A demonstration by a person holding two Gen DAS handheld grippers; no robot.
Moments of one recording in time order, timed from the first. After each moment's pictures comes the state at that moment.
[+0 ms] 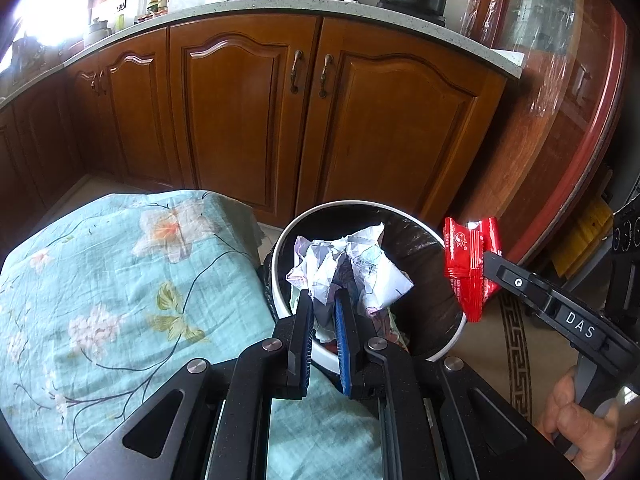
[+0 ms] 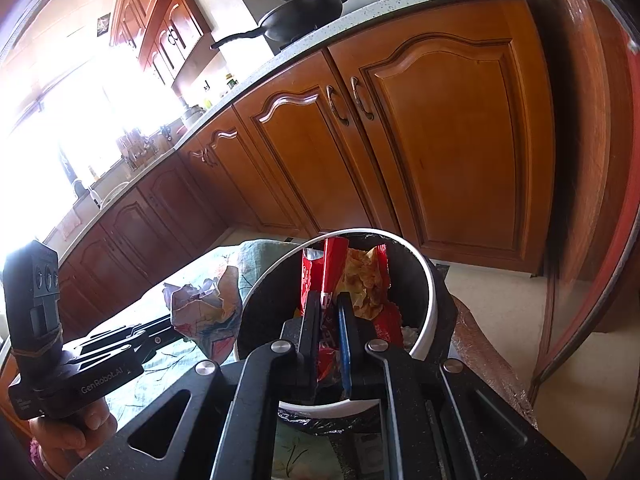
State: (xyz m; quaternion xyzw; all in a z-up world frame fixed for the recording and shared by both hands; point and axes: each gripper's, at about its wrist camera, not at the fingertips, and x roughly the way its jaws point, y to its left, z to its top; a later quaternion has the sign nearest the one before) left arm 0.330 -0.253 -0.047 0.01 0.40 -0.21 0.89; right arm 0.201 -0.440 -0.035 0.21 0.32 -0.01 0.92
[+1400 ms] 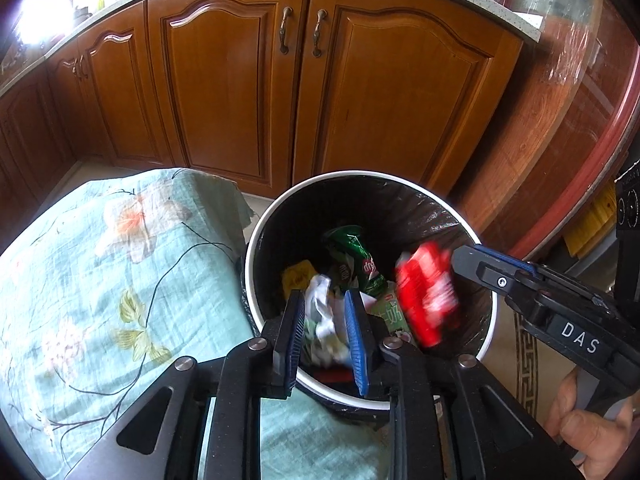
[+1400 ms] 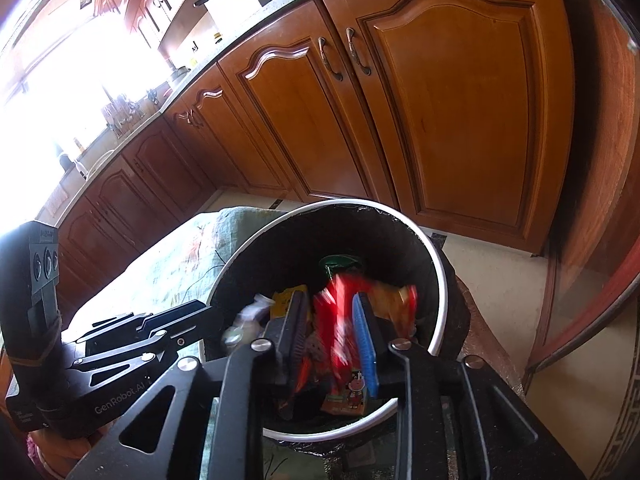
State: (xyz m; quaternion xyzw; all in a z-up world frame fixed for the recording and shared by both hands) left arm 0.366 -0.296 -0.063 0.03 0.45 -0.22 0.86; right arm 0.248 -0.440 -0.053 0.21 0.39 0.00 0.90
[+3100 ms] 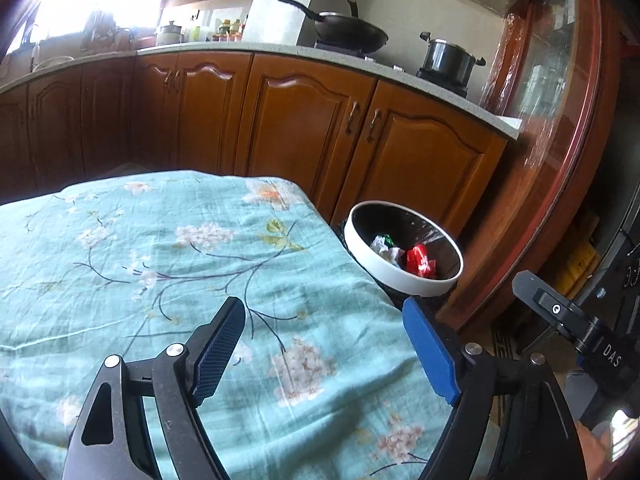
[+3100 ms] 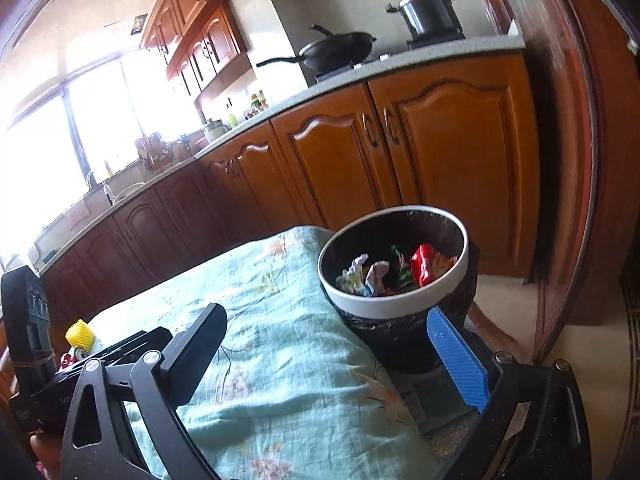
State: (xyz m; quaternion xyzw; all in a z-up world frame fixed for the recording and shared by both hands) left arm 0.142 -0.105 -0.011 -0.08 0.31 -0.19 0.93; right arm 0.082 -0.315 -0.001 0.16 0.24 -0.03 0.96
